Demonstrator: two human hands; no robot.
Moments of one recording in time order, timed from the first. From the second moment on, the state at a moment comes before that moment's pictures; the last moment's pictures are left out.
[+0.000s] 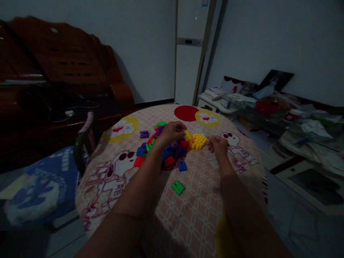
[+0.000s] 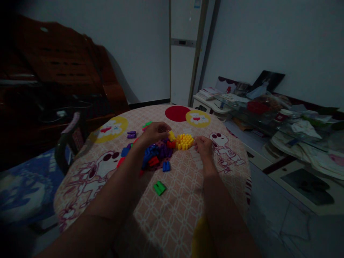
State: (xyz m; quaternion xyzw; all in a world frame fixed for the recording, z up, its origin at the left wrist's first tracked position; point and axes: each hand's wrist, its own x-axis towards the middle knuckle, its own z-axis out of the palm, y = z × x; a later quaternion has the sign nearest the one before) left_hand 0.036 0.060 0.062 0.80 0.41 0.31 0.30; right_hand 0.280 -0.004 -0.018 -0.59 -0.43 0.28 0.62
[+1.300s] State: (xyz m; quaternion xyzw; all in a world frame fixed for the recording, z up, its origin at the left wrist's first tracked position) left_hand 0.046 0.070 0.032 0.87 0.41 0.16 0.21; right_hand 0.275 -0.004 -0.009 -0.72 -0.37 0.22 0.54
